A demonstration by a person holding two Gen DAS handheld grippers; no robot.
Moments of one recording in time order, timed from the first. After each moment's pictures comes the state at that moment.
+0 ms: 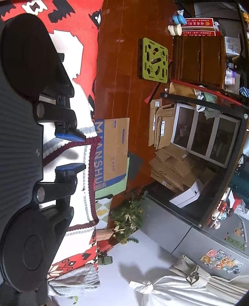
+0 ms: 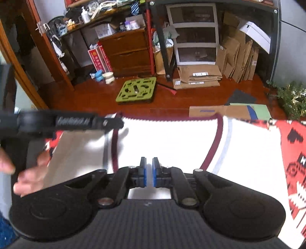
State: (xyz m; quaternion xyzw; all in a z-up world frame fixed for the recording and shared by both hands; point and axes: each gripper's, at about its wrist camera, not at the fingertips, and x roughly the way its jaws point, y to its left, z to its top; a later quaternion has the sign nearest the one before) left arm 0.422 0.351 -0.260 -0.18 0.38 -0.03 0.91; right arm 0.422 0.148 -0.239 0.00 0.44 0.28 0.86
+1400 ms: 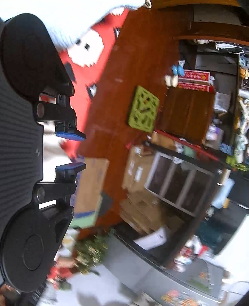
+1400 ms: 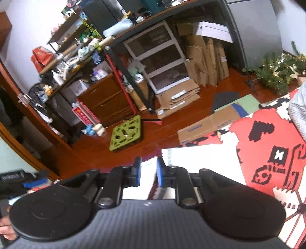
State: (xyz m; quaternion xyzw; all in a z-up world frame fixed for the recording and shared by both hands) left arm 0.384 0.386 -0.222 -0.19 0.36 0.13 0.90; right arm 0.471 0.005 -0.244 0.20 0.36 0.22 0.88
